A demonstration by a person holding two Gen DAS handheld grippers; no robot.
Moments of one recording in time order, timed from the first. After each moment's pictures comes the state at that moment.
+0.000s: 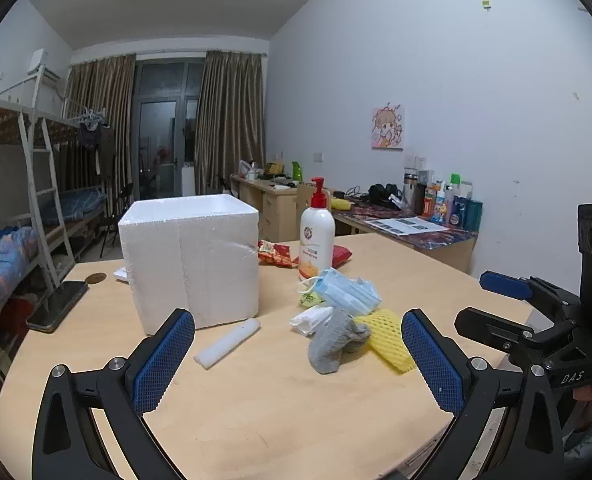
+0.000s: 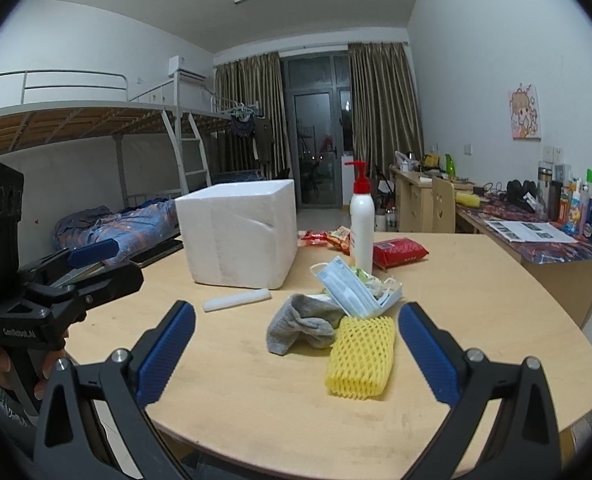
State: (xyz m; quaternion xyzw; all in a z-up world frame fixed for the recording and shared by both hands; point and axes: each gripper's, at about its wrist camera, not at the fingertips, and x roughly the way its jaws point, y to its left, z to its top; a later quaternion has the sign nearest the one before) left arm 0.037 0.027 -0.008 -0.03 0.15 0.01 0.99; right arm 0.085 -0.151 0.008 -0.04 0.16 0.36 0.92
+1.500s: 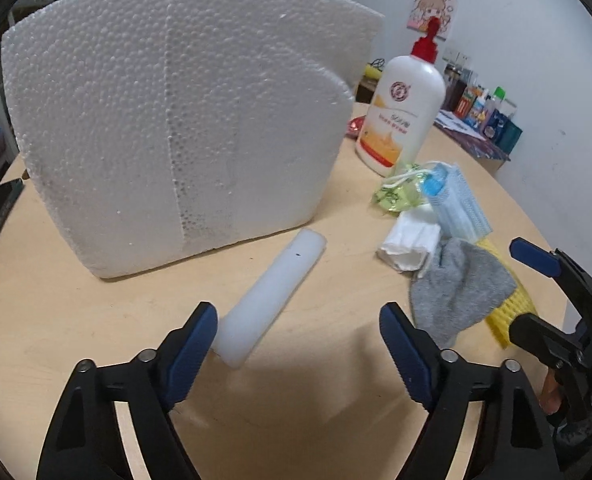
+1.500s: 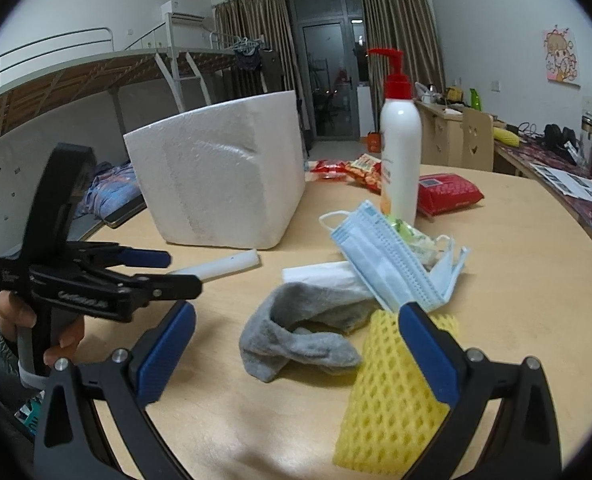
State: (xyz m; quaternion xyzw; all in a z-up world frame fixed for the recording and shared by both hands) left arm 0.204 0.125 -0.094 -0.10 0.41 -0.02 0.91; right arm 0.183 -0.086 -0.033 -0.06 0.29 0.38 0.88
